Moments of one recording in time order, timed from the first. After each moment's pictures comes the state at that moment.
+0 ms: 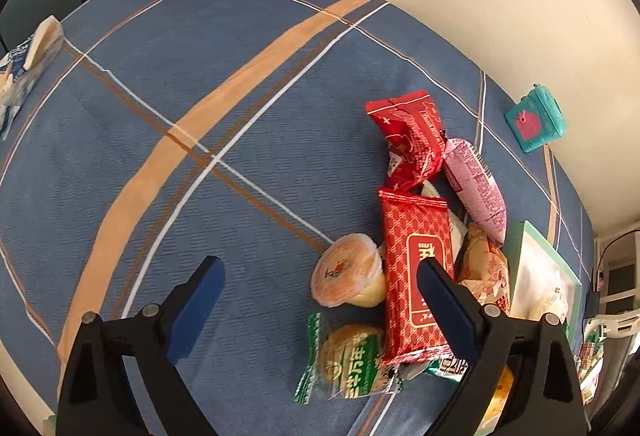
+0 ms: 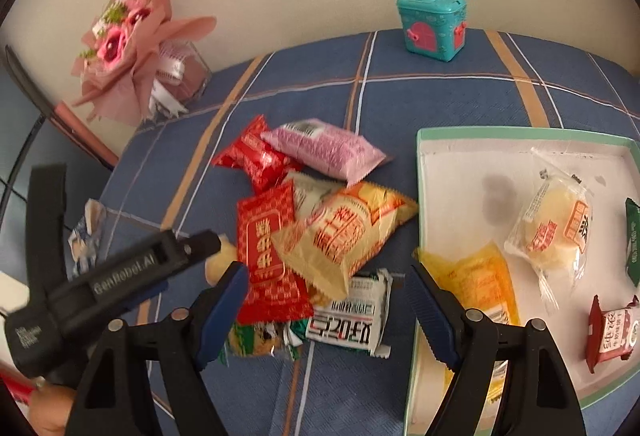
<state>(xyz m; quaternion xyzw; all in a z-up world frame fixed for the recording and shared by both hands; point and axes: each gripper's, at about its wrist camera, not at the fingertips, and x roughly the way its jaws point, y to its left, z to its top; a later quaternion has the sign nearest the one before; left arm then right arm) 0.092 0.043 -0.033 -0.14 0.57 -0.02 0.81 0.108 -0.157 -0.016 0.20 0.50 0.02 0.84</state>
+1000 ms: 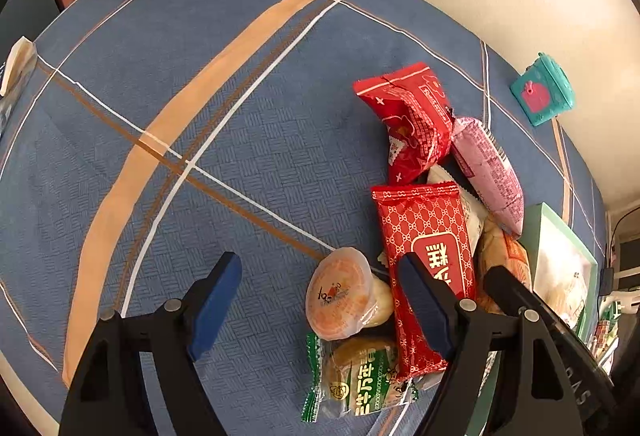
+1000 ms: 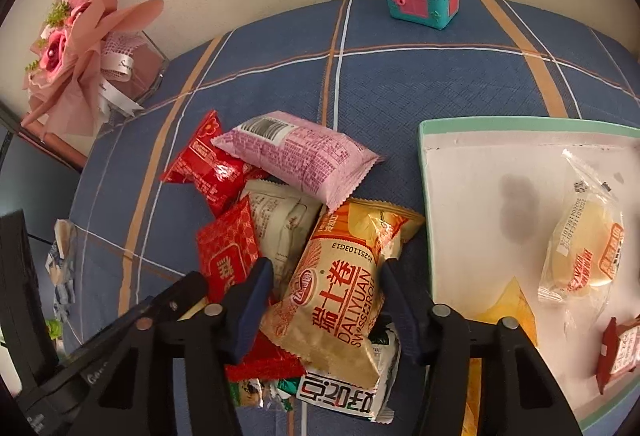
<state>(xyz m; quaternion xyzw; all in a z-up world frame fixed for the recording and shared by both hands) 0.127 0.019 -0.061 -0.10 0.60 -0.03 0.79 0.155 -0.153 -0.047 0.18 0.56 -0.02 0.81</state>
